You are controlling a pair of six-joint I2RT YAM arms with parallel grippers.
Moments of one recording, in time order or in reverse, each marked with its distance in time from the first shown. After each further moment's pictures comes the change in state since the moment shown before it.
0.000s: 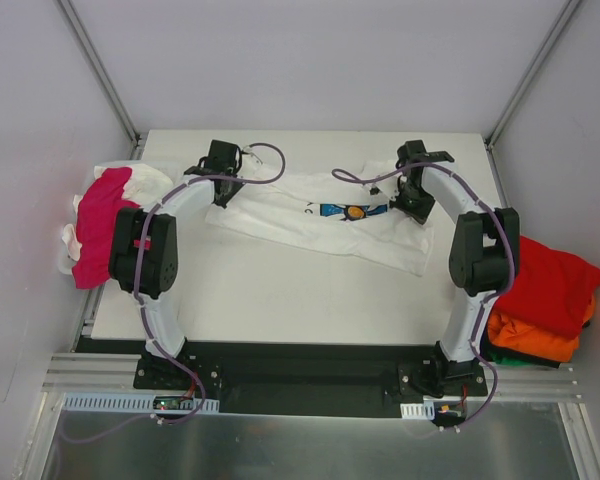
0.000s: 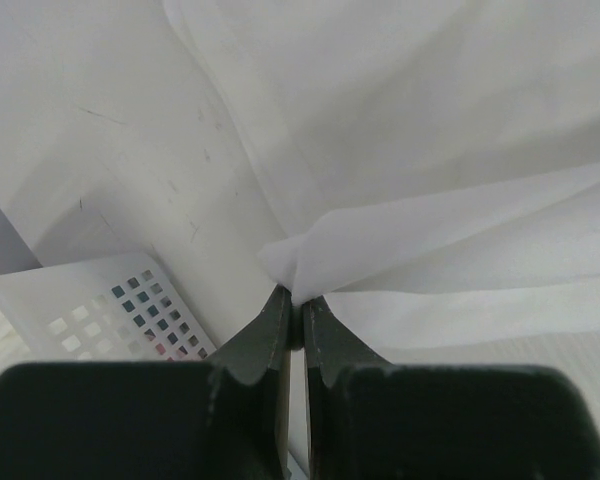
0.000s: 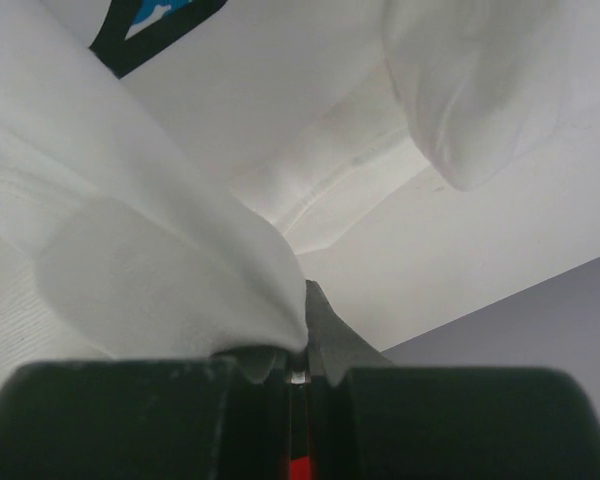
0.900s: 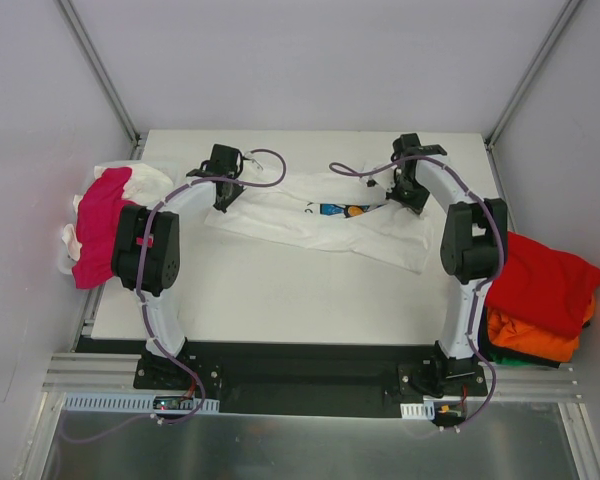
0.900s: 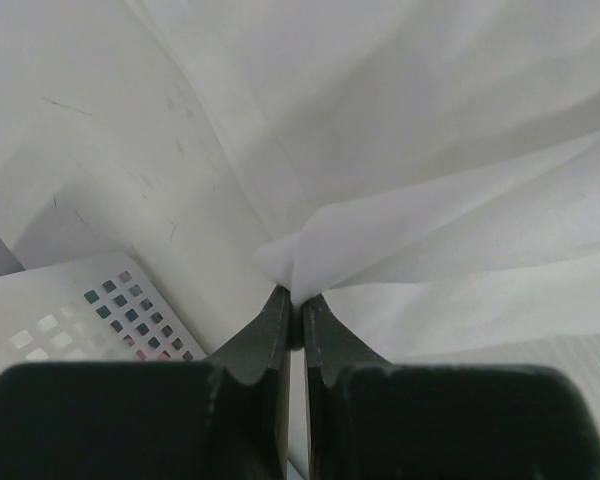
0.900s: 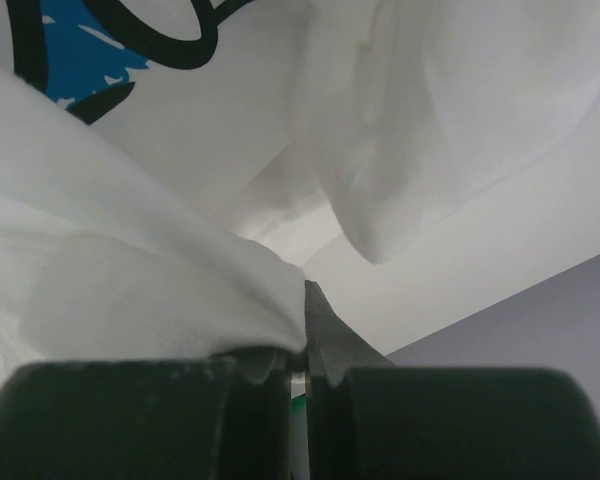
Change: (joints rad) left arm 0.000 0.030 -0.012 0.002 -0.008 0.018; right arm -0.001 0.127 0.137 0.027 0.031 -0.014
